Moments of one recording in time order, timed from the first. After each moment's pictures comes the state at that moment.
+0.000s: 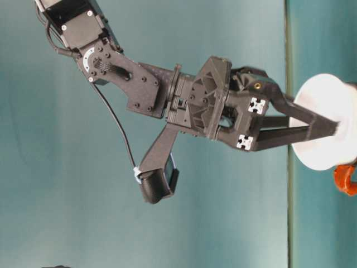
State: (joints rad) left arm -0.02 -0.48 0.77 0.02 0.62 -0.02; right arm -0.08 0.23 0.21 0.05 0.81 0.24
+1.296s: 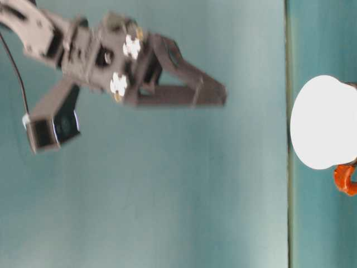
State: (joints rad) left arm -0.01 -0.52 0.81 0.02 0.64 -0.02; right arm -0.07 -0.09 0.30 0.02 0.90 0.15
